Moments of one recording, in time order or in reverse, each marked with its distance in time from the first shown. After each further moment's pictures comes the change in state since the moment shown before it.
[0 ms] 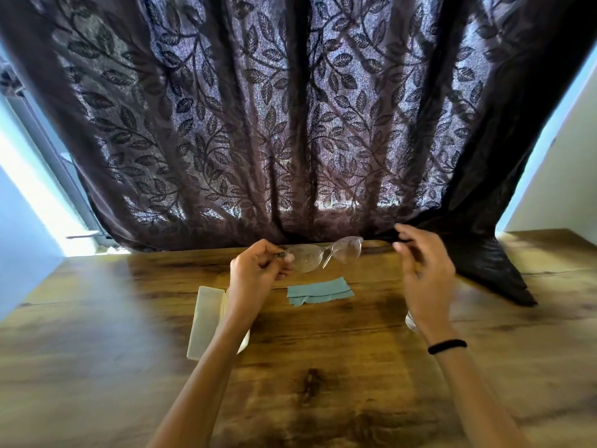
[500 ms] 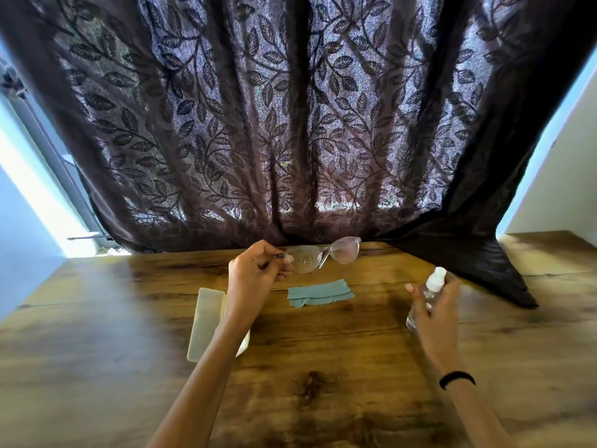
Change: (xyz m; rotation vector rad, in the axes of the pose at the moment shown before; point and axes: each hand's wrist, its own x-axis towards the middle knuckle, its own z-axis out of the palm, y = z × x) left_hand -0.001 0.004 -0.001 0.051 0.008 0.024; right_hand -0.057 0.055 -0.012 0.043 -0.100 0.500
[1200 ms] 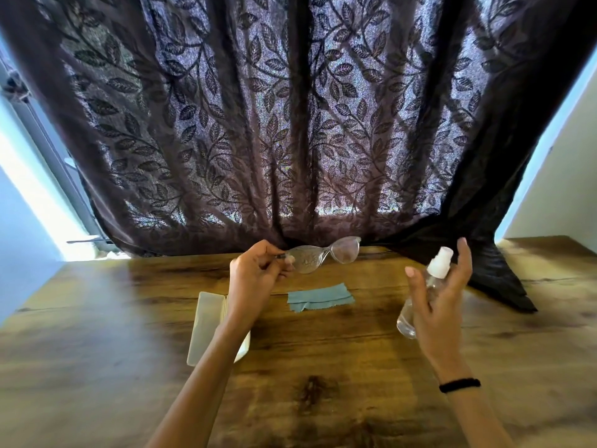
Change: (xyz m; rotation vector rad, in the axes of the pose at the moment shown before) left_hand 0.004 0.006 0.000 -0.026 0.008 -0.016; right_hand -0.003 -0.058 -0.002 0.135 0.072 -0.334
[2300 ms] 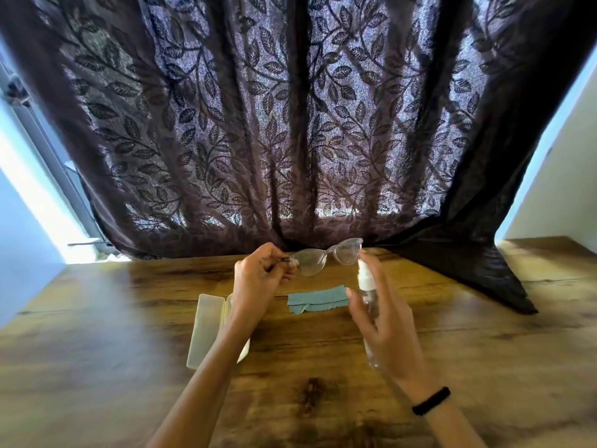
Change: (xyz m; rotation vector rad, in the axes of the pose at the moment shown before) left_hand 0.002 -0.004 0.006 0.053 -0.020 -0.002; right_hand -0.023 -0.047 0.030 -0.088 -0.382 -0.186
